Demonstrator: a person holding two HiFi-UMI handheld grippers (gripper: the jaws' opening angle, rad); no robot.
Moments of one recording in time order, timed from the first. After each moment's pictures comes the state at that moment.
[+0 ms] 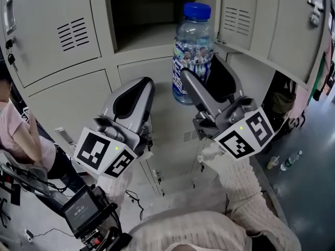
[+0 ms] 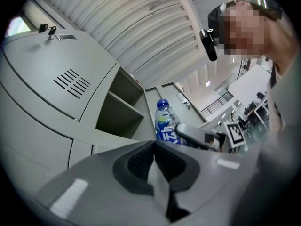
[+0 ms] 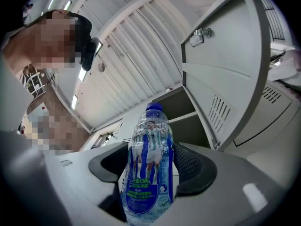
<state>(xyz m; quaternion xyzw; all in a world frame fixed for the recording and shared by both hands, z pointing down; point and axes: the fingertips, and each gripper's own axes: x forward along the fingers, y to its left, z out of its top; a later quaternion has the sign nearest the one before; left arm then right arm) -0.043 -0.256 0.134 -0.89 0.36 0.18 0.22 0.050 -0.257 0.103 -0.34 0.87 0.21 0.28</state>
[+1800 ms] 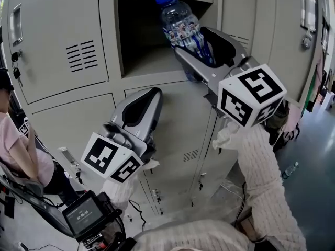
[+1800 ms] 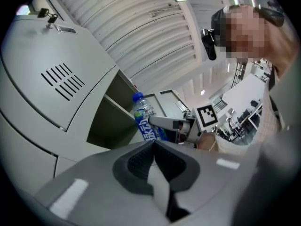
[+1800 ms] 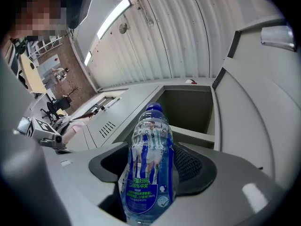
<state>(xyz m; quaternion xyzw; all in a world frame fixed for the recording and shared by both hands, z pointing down) -0.039 -0.264 0.104 -0.90 0.32 0.22 0.22 0.026 -0.295 0.007 -0.42 0.84 0.34 0.08</state>
